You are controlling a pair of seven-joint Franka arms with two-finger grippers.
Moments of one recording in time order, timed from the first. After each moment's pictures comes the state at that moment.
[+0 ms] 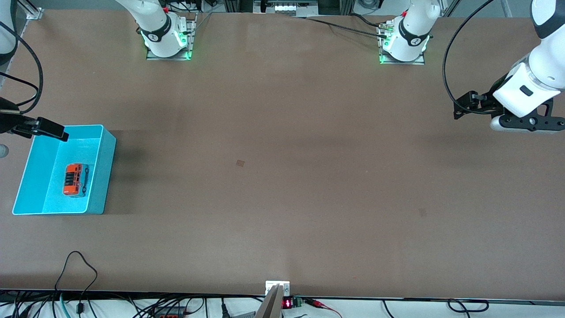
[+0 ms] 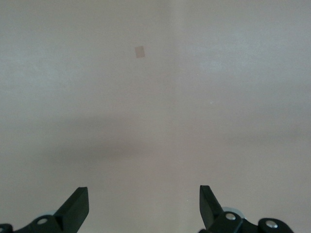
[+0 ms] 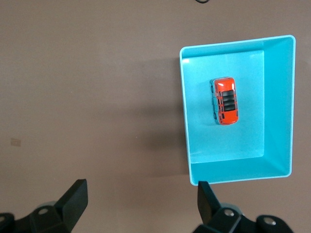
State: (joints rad) left arm 0.02 0.01 -0.09 -1.68 0.00 1.62 -0.03; right arm 0.08 0.18 -0.18 -1.53 0.03 1.68 -0.02
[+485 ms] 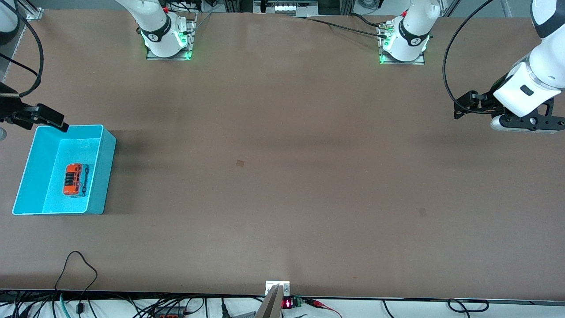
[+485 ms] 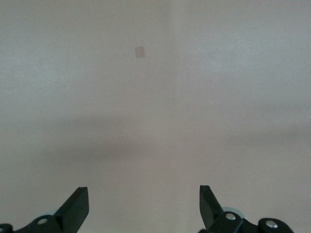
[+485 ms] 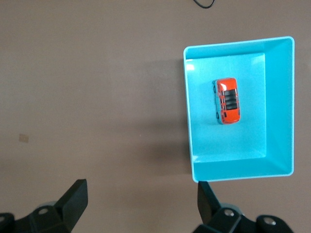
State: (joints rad) left arm 0.02 0.01 -0.09 -1.68 0.00 1.62 -0.03; right arm 0.08 0.05 -0.18 -1.65 0.03 1.70 -0.03
